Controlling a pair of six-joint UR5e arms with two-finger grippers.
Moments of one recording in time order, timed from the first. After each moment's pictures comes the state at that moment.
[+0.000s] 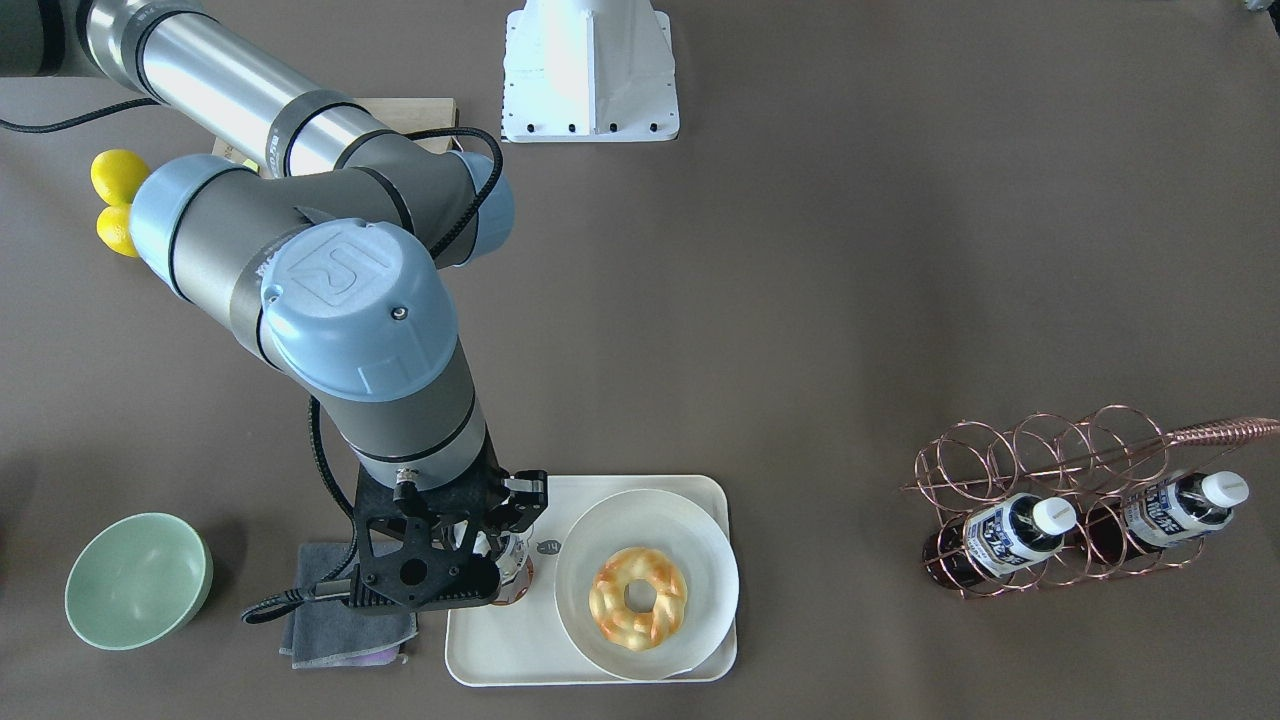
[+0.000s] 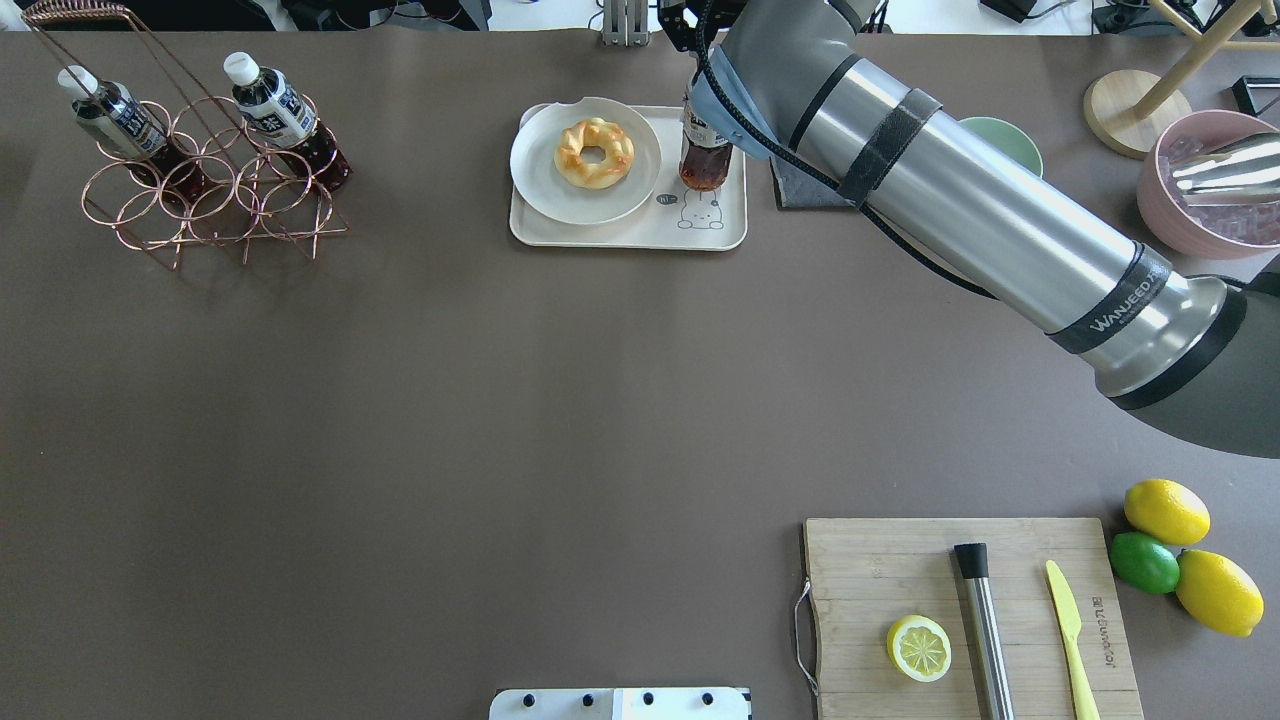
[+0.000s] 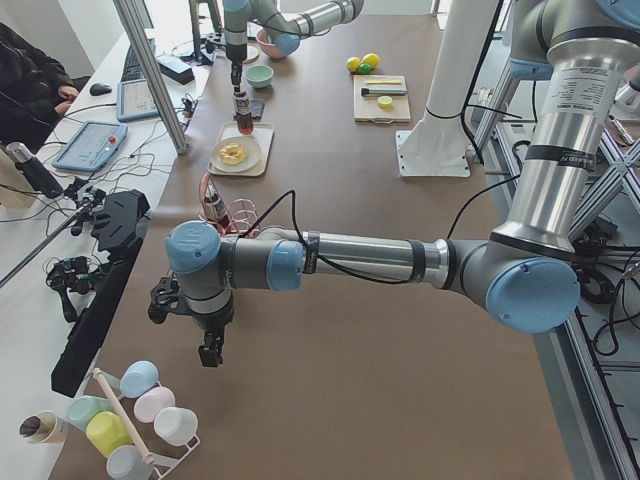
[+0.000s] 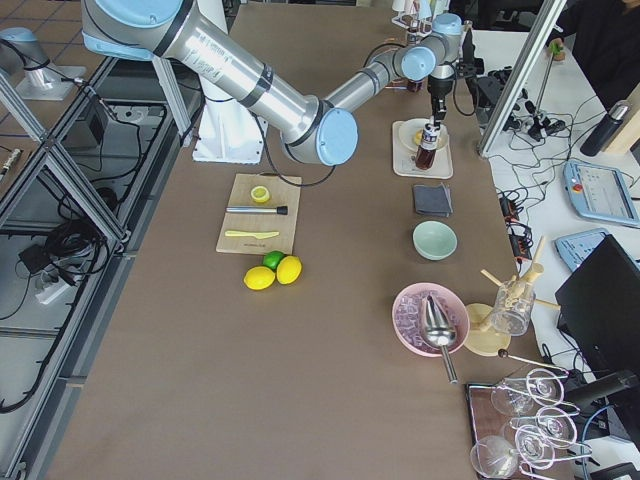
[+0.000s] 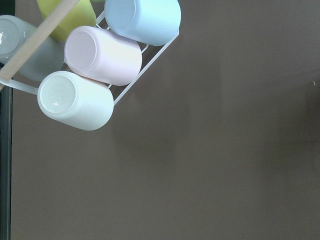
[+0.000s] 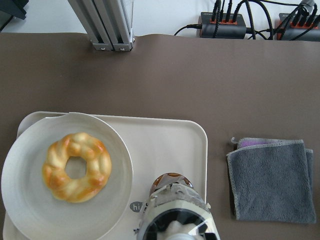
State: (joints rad) left arm -1.65 -1.80 -1.43 -1.53 -2.26 0.05; right arm 0.92 -0.46 1.09 -1.53 2.04 0.84
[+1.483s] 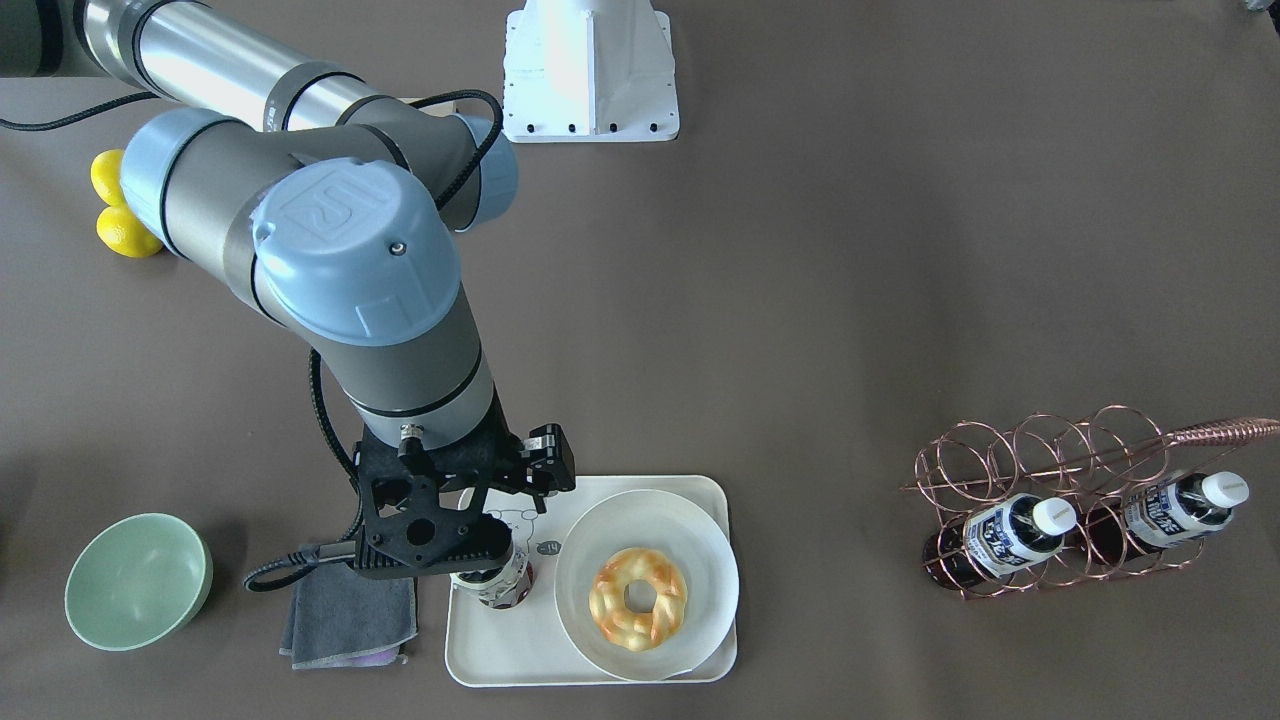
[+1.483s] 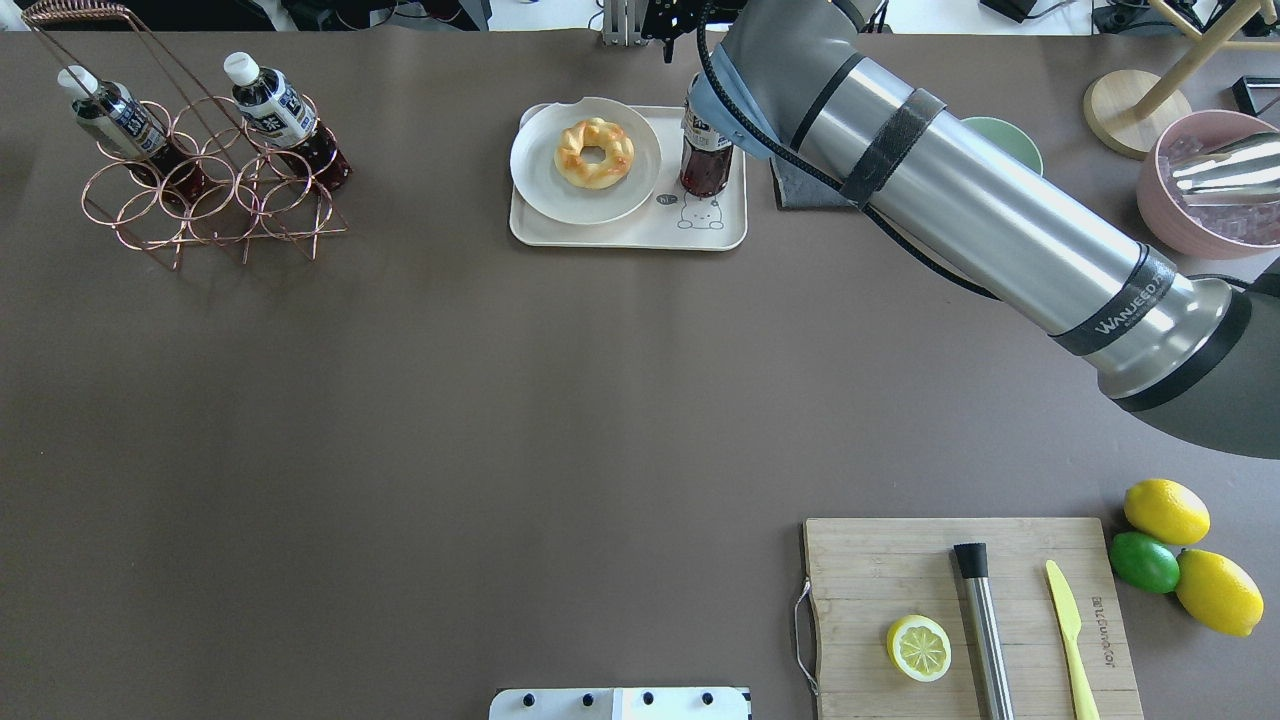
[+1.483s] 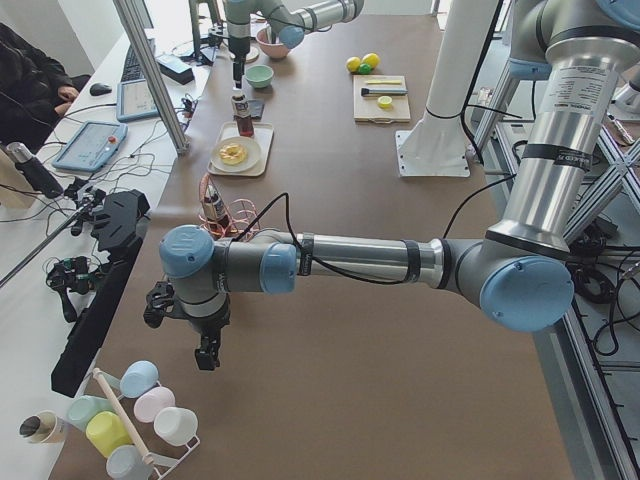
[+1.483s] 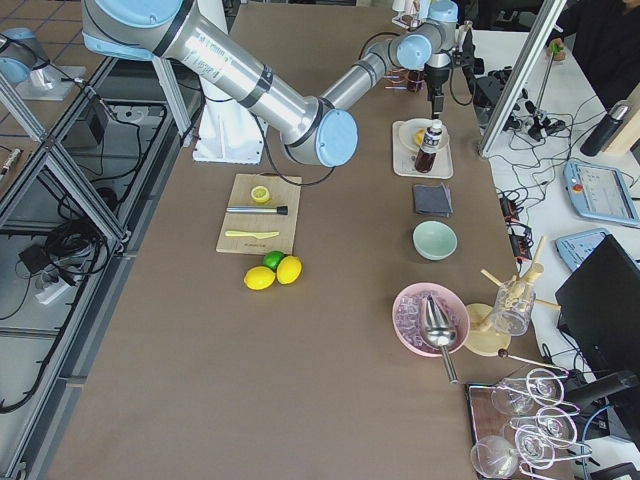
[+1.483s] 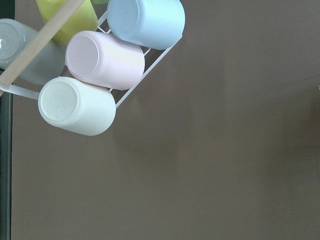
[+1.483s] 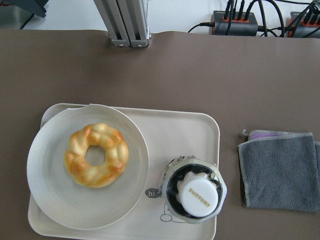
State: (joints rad) left arm -1.65 -1.82 -1.39 -1.53 -2.26 0.05; right arm 0.93 -0.47 1.19 -1.60 2.05 0.85
